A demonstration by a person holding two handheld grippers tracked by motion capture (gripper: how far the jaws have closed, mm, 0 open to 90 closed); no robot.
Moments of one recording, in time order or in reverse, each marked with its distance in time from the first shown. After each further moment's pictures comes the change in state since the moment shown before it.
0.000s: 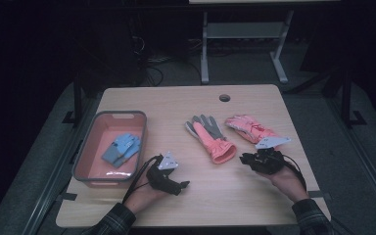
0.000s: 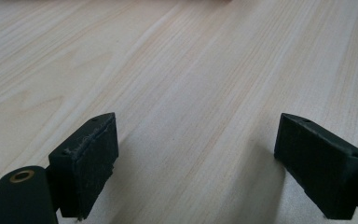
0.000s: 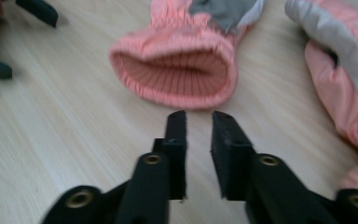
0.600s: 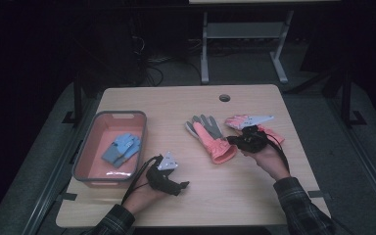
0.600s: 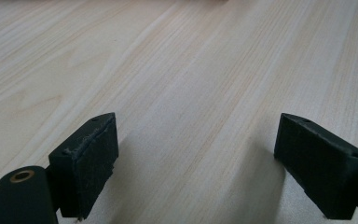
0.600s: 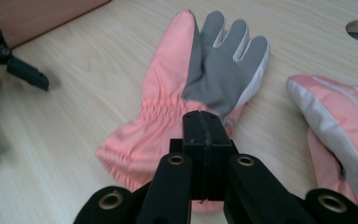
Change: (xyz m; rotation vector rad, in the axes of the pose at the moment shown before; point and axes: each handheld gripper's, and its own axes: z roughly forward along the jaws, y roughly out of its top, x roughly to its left) left arm 0.000 -0.001 -0.001 -0.001 -0.006 0.004; right arm -0.008 0.061 0.033 -0.017 0.024 0.014
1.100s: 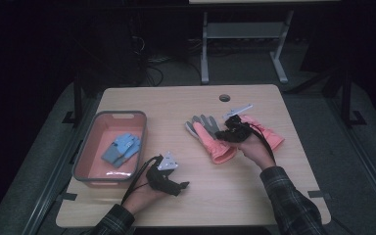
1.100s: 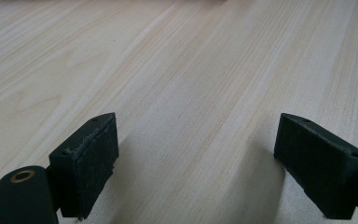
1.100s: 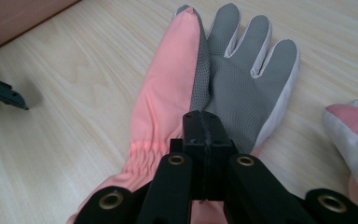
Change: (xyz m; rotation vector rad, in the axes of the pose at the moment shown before) left arm 0.000 0.000 0.000 0.002 -0.002 0.004; right arm -0.005 0.031 0.050 0.120 0.040 0.018
